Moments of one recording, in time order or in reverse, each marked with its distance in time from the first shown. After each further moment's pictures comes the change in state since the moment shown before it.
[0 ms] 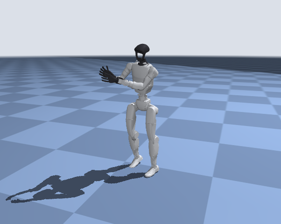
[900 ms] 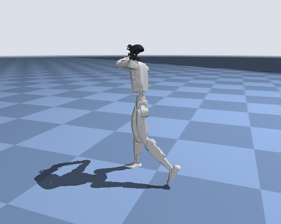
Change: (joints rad) left arm -0.922 0.072 -0.194 -0.193 0.094 -0.290 0.214; right arm -0.785 -1.120 0.103 -0.286 -0.941 0.217 -0.164; waist -0.321 0.284 -0.039; left_leg 0.238 0.084 -0.127 0.534 0.155 -0.174; right_leg -0.001 -0.019 0.421 -0.283 -0.266 0.134
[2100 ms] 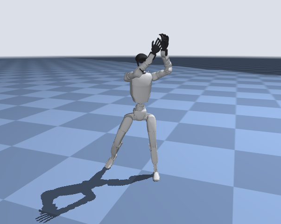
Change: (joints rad) left arm -0.046 0.894 0.141 0.208 -0.118 0.278 -0.004; right arm -0.785 1.498 0.218 0.922 1.773 -0.231 0.641; waist 0.675 -0.171 -0.067; left_leg -0.217 -0.015 0.140 -0.464 -0.420 0.203; right_leg 0.189 -0.394 -0.590 0.595 0.317 -0.362
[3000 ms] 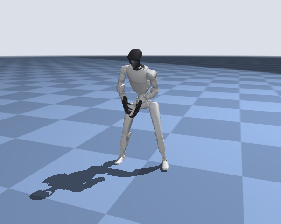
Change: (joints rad) left arm 1.876 -0.792 0.091 -0.259 -0.638 -0.265 0.052; right arm 1.429 -0.114 0.246 -0.269 -1.015 0.318 0.074; waist -0.456 -0.214 0.455; left_leg -0.233 0.061 0.297 0.411 -0.042 -0.031; right_leg -0.207 0.089 0.289 -0.420 -0.332 0.192
